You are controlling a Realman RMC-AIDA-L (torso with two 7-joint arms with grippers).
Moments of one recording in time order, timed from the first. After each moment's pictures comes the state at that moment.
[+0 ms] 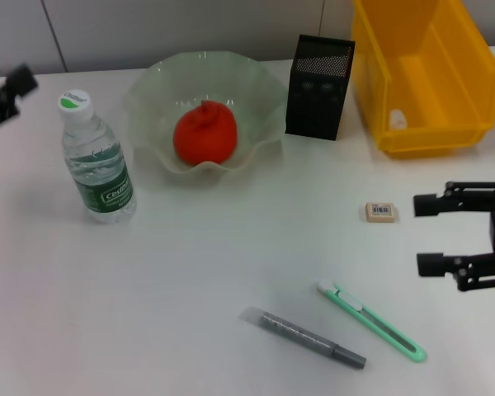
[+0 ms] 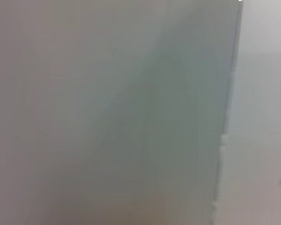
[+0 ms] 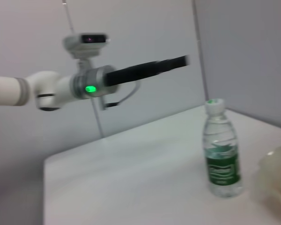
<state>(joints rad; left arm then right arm) -0.31 -2.04 0.75 0.80 1.41 1.59 -1.33 0.28 2.07 -0.66 -1.21 -1.91 -2.03 1.60</state>
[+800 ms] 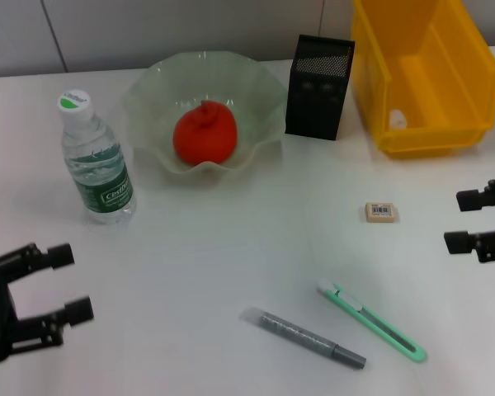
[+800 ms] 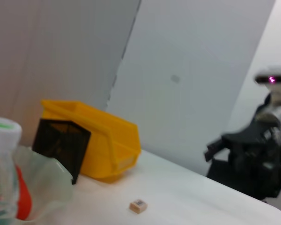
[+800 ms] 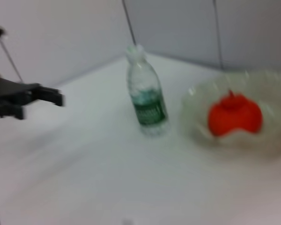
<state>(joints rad) -0.22 -2.01 0.76 0.75 1.79 1.88 -1.34 0.30 2.07 -0.62 -1.39 -2.13 -1.95 1.85</state>
